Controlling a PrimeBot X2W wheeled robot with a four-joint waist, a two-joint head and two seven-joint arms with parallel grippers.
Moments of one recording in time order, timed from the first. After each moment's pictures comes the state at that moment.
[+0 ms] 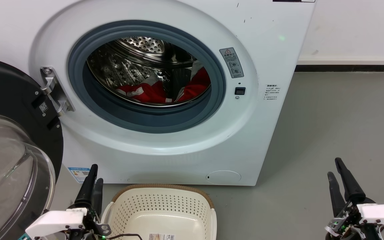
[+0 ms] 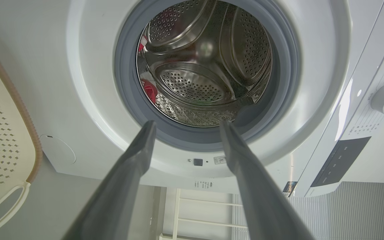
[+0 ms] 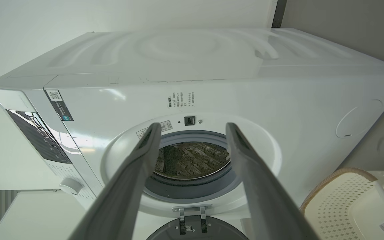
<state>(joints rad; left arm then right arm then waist) -0.06 0.05 0.11 0.27 -1.60 -0.13 0.09 -0.06 -0.05 -0.11 0.28 1.60 0.13 0.09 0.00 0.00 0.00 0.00</state>
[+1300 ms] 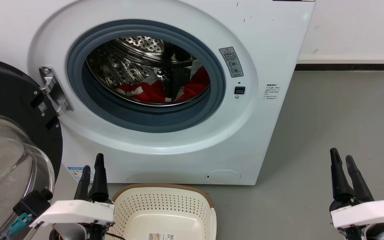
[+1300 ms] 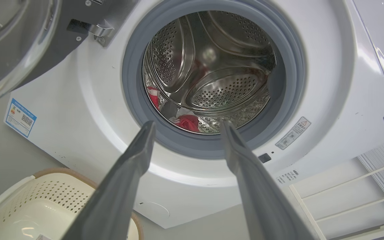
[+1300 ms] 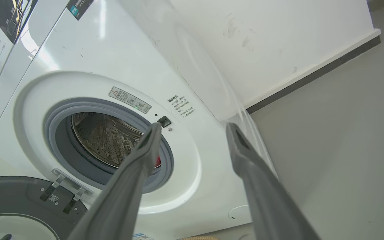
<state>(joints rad) -0.02 0.05 0.03 0.07 -0.88 0.00 -0.07 0.01 -0.05 -0.07 0.04 0.71 0.13 -0.07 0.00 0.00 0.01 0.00</state>
